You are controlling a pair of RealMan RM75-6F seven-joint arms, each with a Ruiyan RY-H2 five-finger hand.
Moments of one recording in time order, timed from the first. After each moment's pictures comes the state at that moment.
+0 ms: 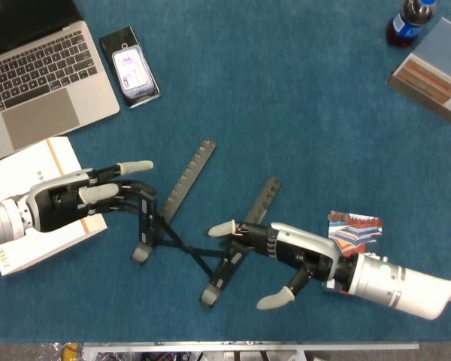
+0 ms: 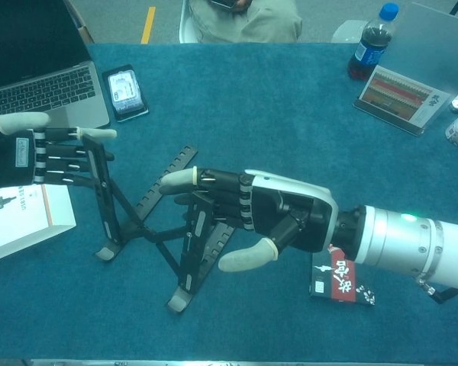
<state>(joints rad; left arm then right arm) -0.95 -1.13 0.61 -1.34 1.96 1.30 -2.40 0.83 -1.48 -0.24 -1.77 -1.78 1.09 1.47</state>
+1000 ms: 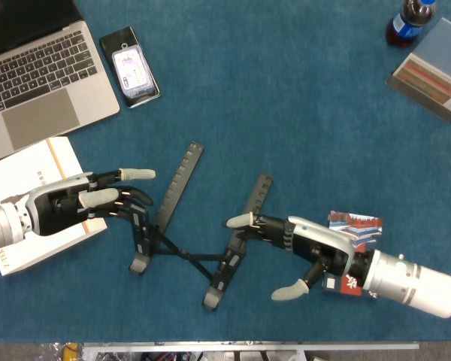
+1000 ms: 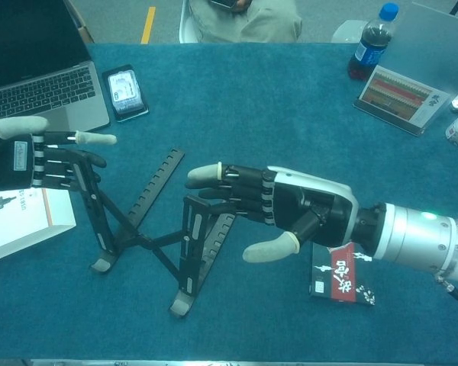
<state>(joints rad) -0.95 -1.13 0.62 -1.35 1.96 1.31 -2.38 0.80 -1.45 -0.27 -1.73 -1.79 1.12 1.48</state>
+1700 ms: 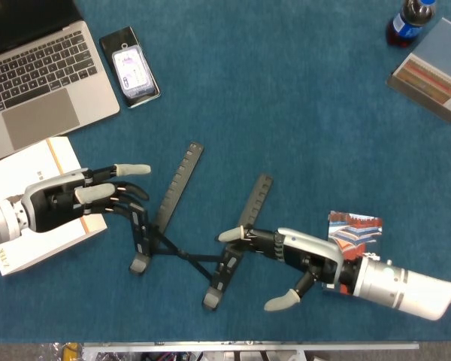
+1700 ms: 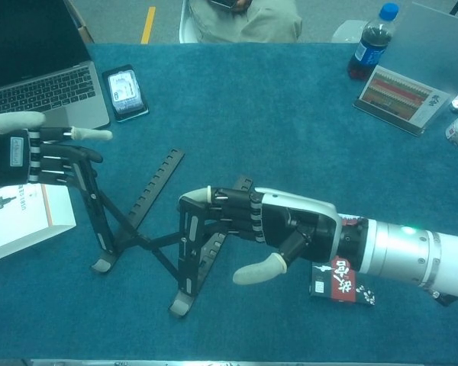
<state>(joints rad) -0.95 -1.12 0.62 -1.36 1.94 1.29 -2.38 0.80 -1.53 -0.29 -1.67 -1.81 1.09 1.49</state>
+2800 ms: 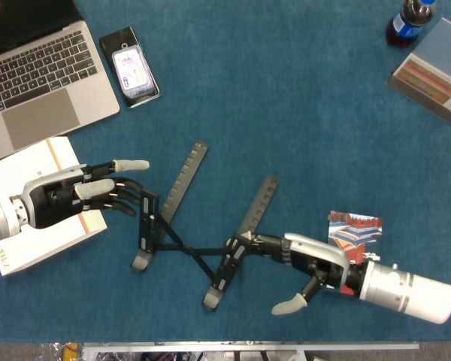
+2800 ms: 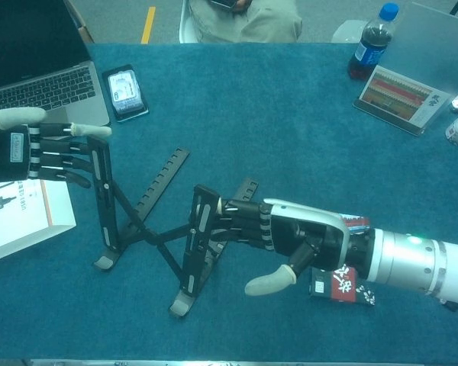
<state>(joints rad) -0.96 -1.11 0.61 -1.36 1.94 1.27 -2.39 0.79 -1.54 -0.33 -1.62 -1.82 1.12 1.48</state>
